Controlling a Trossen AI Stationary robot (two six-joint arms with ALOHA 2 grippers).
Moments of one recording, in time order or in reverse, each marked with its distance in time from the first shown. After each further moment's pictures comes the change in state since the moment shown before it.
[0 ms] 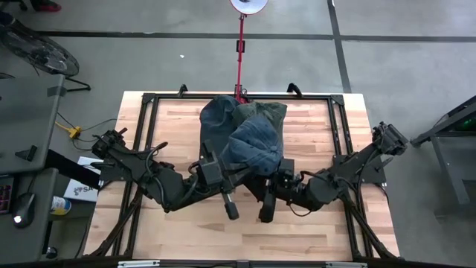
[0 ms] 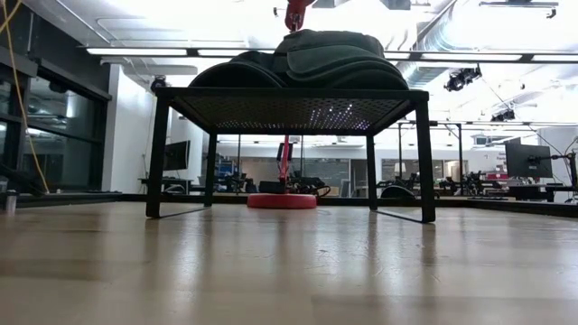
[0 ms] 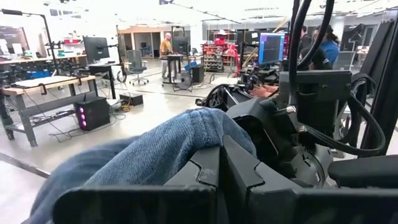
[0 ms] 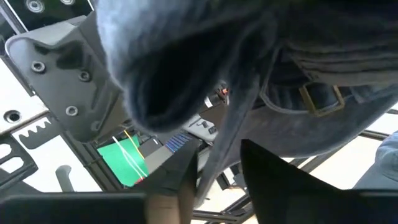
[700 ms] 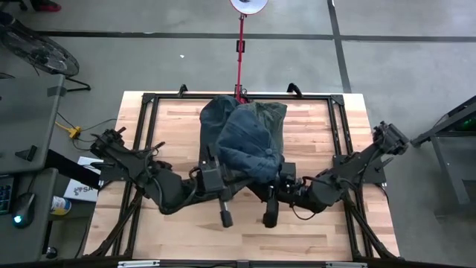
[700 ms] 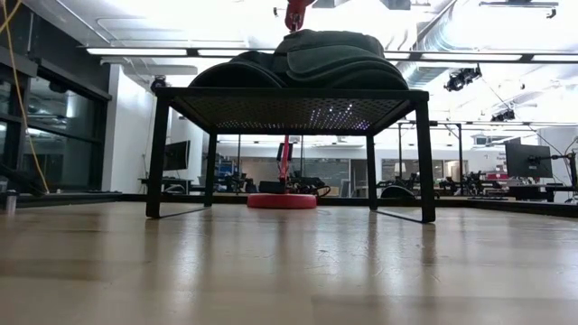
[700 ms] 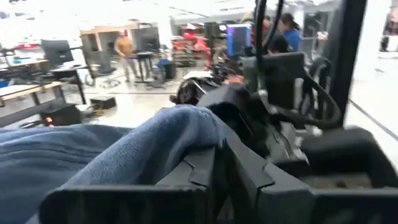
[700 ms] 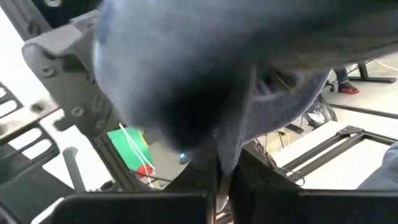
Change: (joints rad) left arm -0.009 -0.017 0.000 -0.067 0.126 0.013; right arm 0.018 -0.013 0.000 -0.028 -0.038 -0.046
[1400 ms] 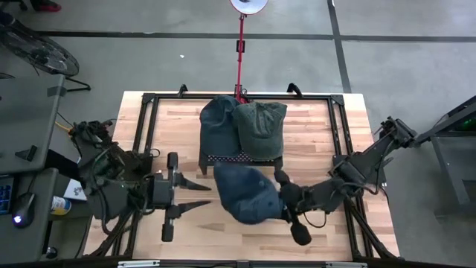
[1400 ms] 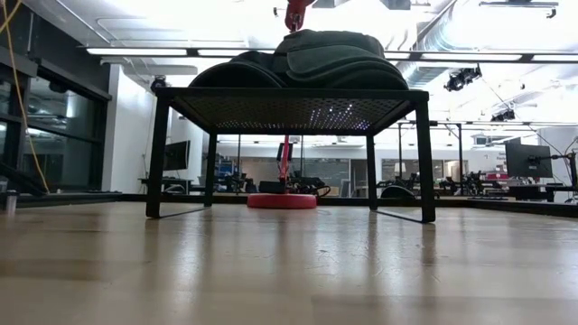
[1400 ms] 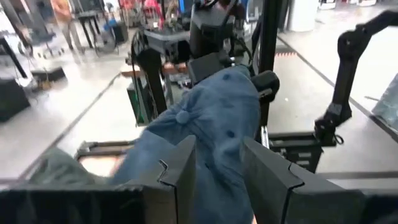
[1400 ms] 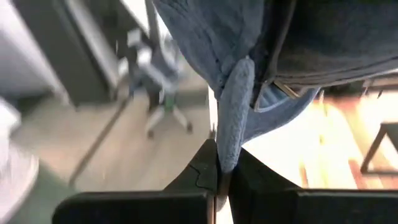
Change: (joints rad) left arm -0.211 -0.183 0.000 -0.494 0.007 -0.220; right arm 0.030 -0.119 0.000 -0.578 -0.539 0.039
